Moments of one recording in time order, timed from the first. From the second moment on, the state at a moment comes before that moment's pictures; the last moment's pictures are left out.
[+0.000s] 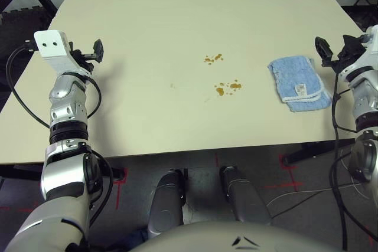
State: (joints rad) left arm -0.70 0.55 0.36 0.77 -0.25 -0.09 -0.28; right arm -0.80 -0.62 -0.36 1.06 0.26 -0.22 0.58
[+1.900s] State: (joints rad) left arm -0.58 0.61 0.06 0.34 -0.40 0.25 -1.22; right arm -0.61 -0.73 -0.27 0.75 0.31 0.39 0.87
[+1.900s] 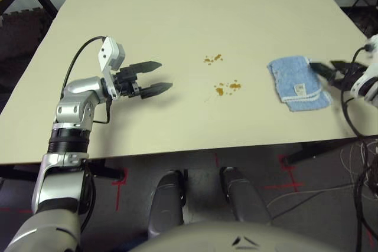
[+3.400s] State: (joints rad) left arm -0.59 0.61 0.06 0.41 -0.37 0.22 -1.21; right arm -0.55 -0.56 -0.22 0.42 0.39 0.67 0.75
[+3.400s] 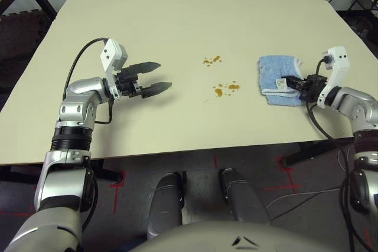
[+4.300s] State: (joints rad) left arm -0.60 0.61 0.06 0.41 -0.36 0.21 -1.21; right arm -0.40 -0.35 -0.02 -0.04 0.47 0.96 0.68
